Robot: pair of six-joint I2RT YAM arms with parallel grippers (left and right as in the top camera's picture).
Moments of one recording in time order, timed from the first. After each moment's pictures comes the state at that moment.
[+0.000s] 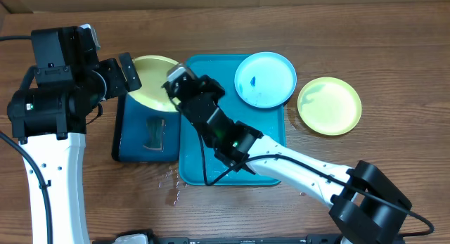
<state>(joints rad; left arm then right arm) 0.09 1.38 1.66 -1.16 0.03 -0.24 0.95 1.81 1.25 0.27 0.58 -0.22</state>
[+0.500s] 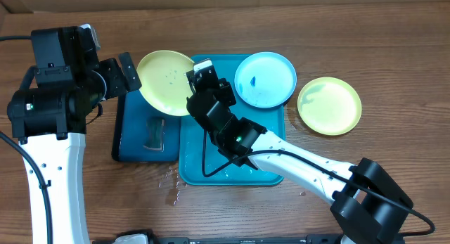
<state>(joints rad) 0.09 1.38 1.66 -1.16 0.03 -0.24 0.92 1.81 1.25 0.11 0.62 0.18</state>
